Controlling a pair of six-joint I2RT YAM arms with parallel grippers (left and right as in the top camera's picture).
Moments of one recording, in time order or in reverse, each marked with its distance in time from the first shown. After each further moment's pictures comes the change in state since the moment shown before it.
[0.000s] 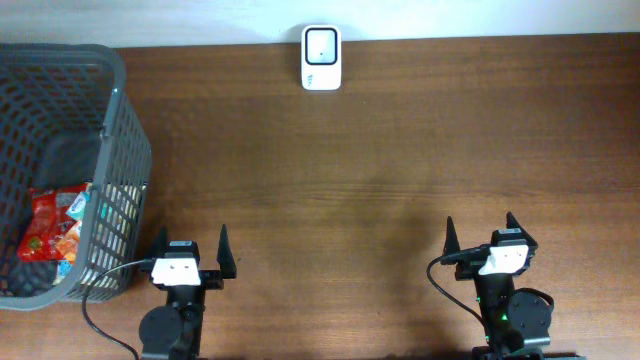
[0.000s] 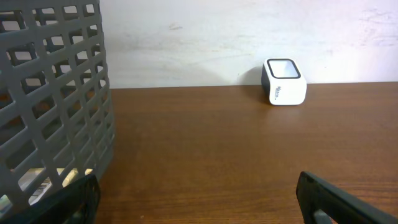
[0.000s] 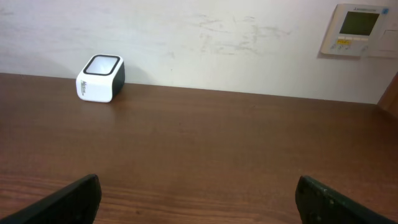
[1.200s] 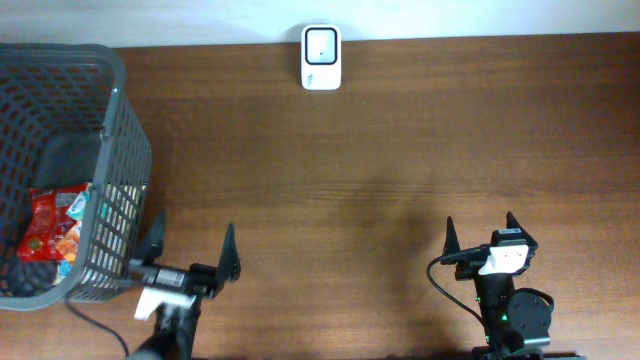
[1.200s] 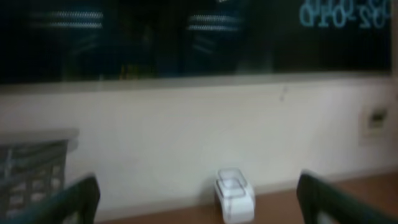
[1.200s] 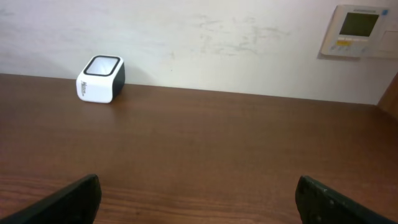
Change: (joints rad) left arm 0.001 -0.002 -0.005 0.557 0.233 0.001; right arm 0.000 -0.001 0.000 0.000 0.000 0.001
